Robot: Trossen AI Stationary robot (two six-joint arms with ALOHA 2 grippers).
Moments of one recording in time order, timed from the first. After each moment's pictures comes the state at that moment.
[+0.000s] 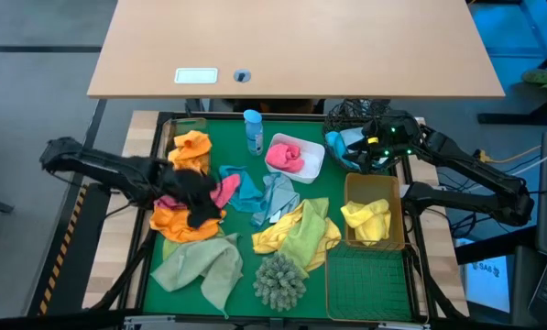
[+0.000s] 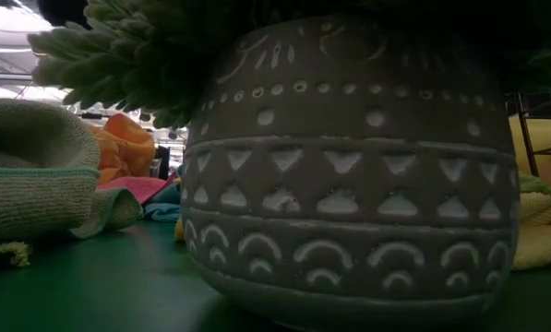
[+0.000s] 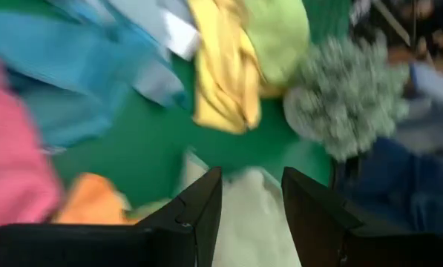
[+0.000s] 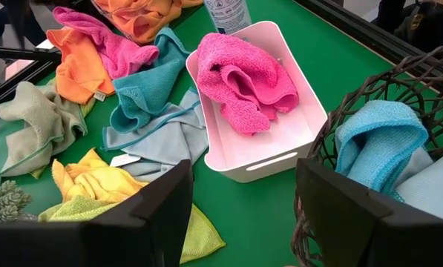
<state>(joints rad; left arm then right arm) -0.20 0.97 0.76 -0.55 0.11 -0.77 -0.60 0.84 0.82 -0.66 -0.33 0.18</state>
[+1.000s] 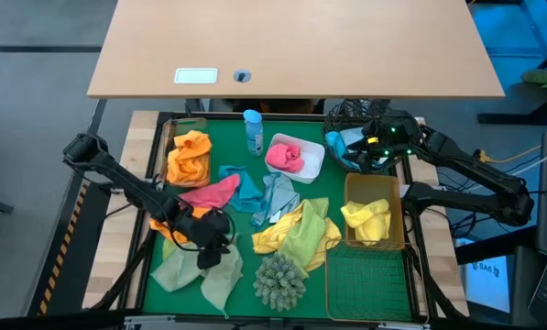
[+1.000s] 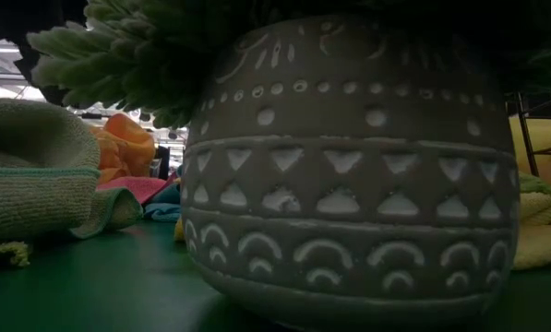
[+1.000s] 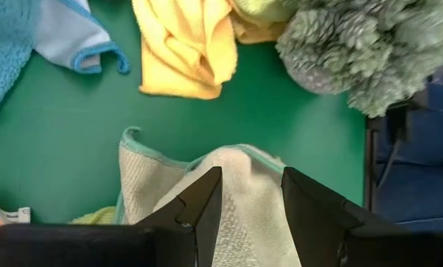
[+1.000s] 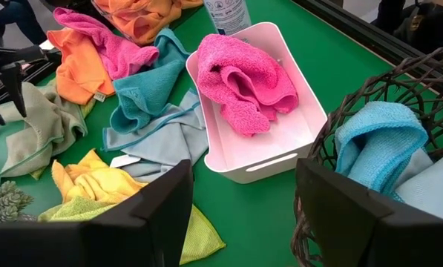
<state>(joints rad) -0.52 1.31 0.76 -0.30 -0.12 -0.83 -0.60 0.84 0.82 -0.65 -0.33 0.18</state>
